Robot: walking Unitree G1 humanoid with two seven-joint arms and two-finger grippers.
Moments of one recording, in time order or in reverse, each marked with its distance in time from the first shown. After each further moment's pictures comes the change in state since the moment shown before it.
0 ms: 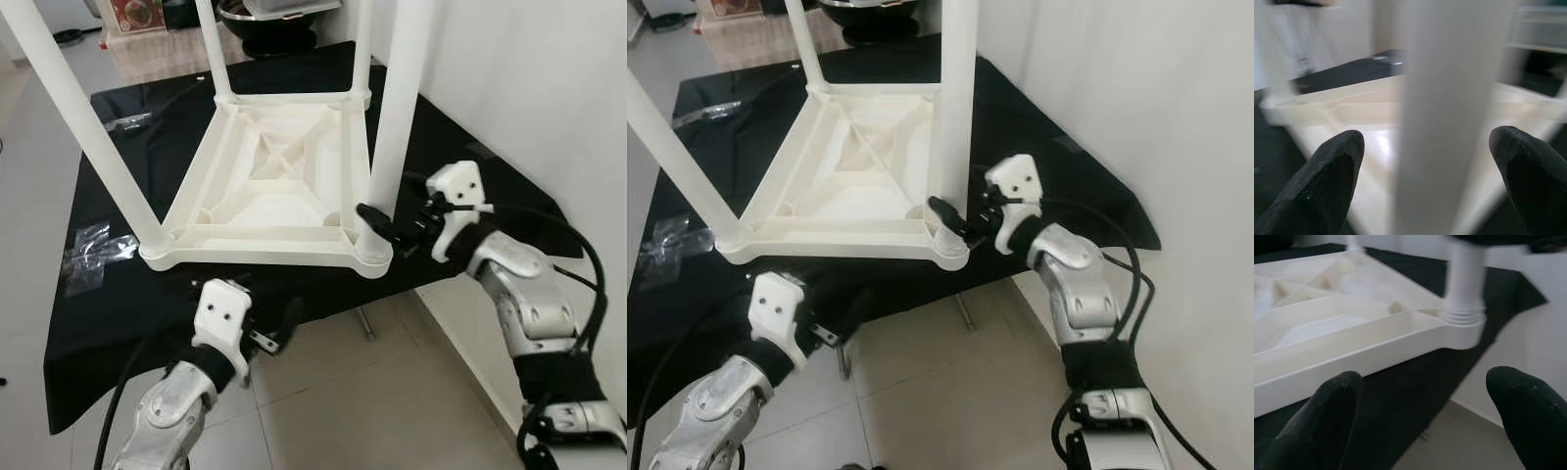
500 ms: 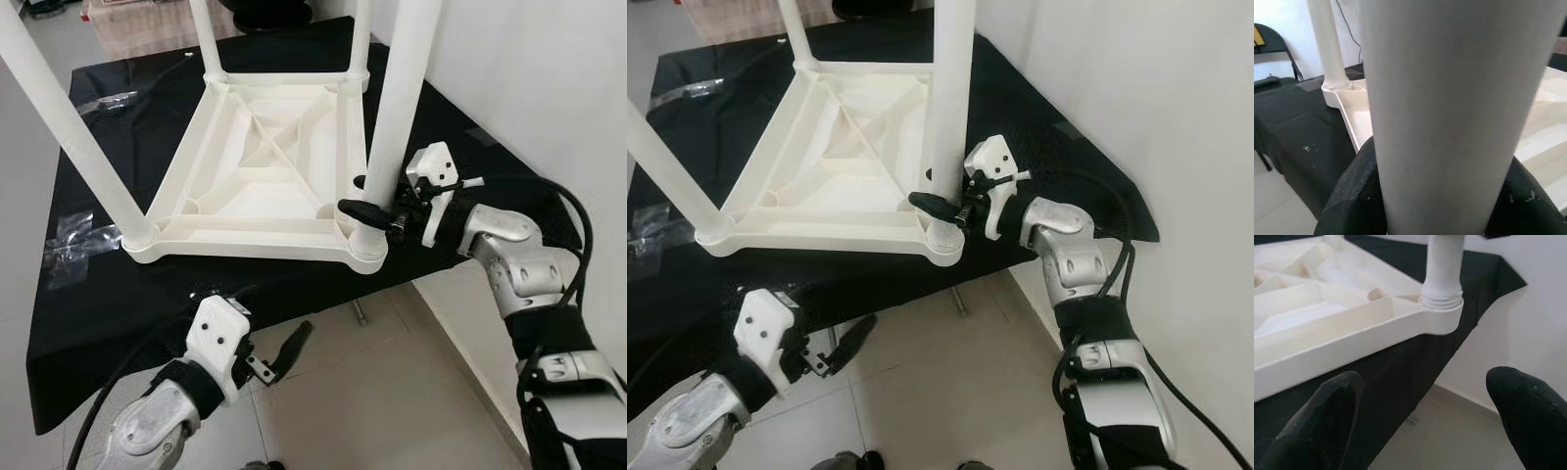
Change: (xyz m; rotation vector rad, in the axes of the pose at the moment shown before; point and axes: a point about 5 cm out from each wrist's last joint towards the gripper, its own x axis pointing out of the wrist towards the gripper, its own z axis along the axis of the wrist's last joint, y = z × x) left arm -0.020 0.000 0.007 0.035 0.032 -0.020; right arm 0.009 -0.013 0.013 0.001 0.006 0.199
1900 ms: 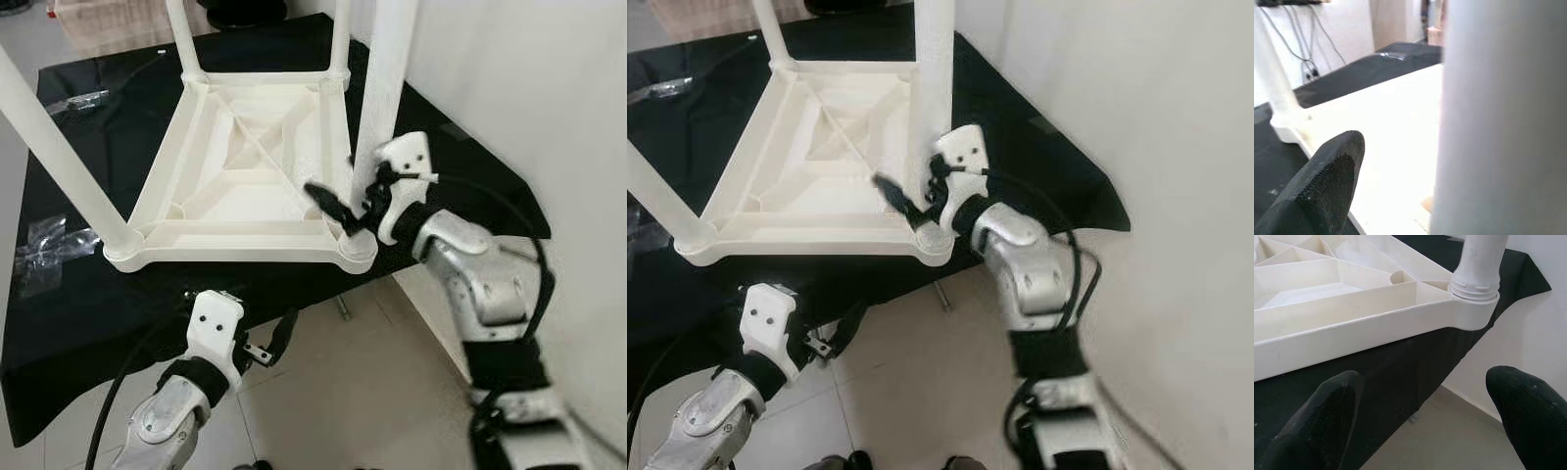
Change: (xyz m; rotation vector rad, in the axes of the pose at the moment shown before) left arm 0.016 0.004 -0.019 -0.087 0.020 0.135; right arm 0.033 0.039 0.020 0.064 -0.034 -0.128
